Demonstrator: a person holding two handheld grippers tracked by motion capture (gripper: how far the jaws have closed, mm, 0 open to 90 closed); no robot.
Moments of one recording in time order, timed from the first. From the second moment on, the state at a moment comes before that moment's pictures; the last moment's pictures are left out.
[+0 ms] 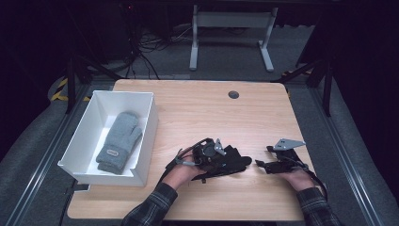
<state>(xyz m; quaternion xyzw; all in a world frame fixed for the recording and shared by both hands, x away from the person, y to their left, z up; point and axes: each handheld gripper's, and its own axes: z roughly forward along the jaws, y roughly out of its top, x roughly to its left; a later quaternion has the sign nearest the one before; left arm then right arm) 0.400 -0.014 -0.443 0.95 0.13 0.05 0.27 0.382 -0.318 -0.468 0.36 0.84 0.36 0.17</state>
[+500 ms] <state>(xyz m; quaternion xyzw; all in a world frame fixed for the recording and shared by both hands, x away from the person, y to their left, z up) 0.402 -0.007 -0.432 0.94 0.18 0.00 0.30 0.383 -0.318 -0.468 0.36 0.84 0.37 0.17</state>
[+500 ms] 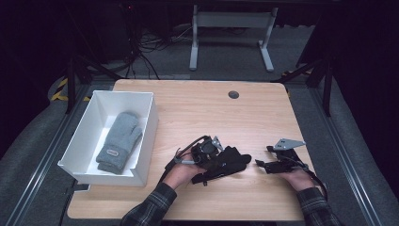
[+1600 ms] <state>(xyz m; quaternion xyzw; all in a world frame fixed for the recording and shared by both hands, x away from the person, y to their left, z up) 0.412 0.126 -0.266 0.87 0.33 0.11 0.34 0.383 -0.318 -0.468 0.36 0.84 0.37 0.17</state>
